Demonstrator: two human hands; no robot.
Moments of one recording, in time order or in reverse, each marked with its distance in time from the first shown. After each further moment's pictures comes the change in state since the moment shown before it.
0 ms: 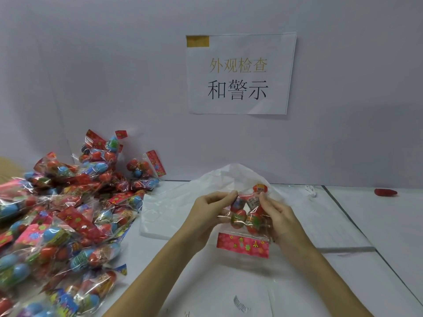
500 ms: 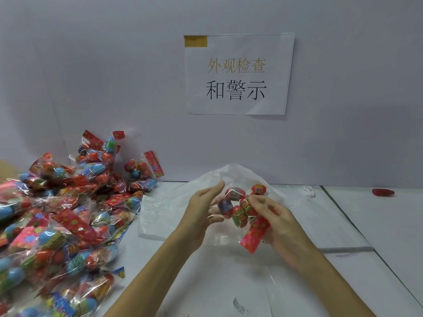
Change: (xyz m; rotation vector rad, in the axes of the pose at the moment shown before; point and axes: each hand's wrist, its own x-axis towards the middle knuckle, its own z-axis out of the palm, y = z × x) left_hand 0.002 0.007 -0.001 -0.013 0.105 -0.046; right_hand 0.002 0.000 0.003 0.188 0.029 0.099
